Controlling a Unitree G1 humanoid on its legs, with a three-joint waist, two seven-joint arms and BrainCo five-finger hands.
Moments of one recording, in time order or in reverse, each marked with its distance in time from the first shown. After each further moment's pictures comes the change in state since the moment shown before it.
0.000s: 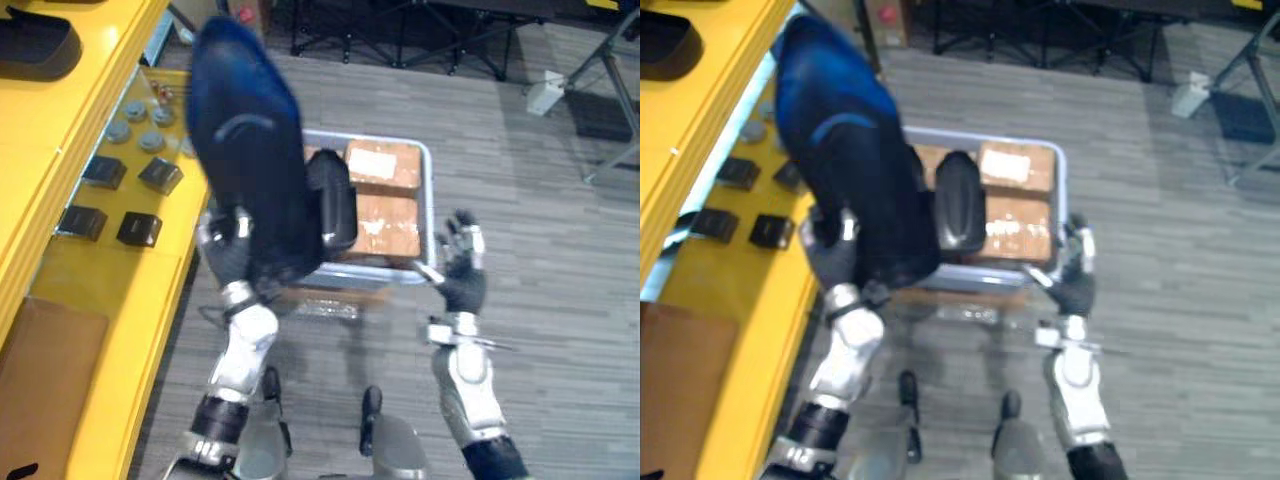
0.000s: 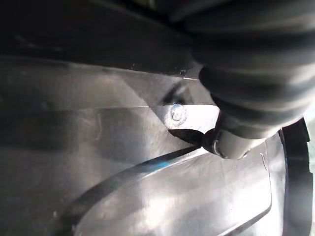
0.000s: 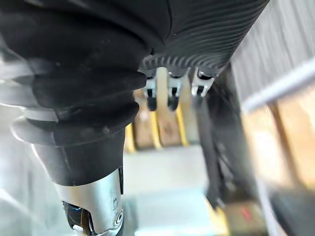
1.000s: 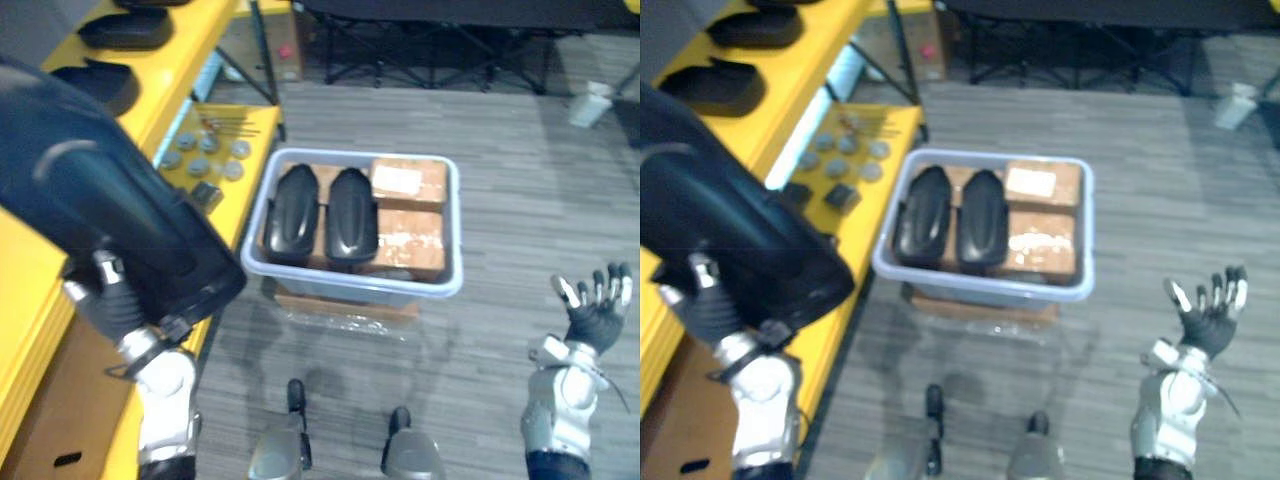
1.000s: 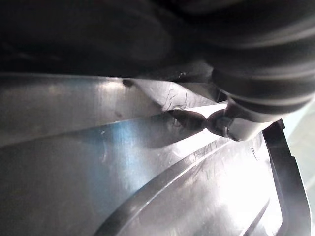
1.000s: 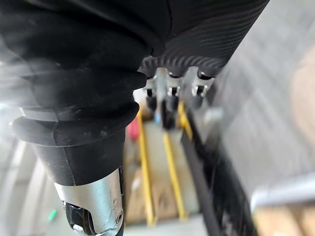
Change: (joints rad) left arm 0.347 0.035 0.425 -0.302 -0.130 -0.153 -0.170; right arm -0.046 -0.105 -0.314 0.159 0.064 0.170 -0.038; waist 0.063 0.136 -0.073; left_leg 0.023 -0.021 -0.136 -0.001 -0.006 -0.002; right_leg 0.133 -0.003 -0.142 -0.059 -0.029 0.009
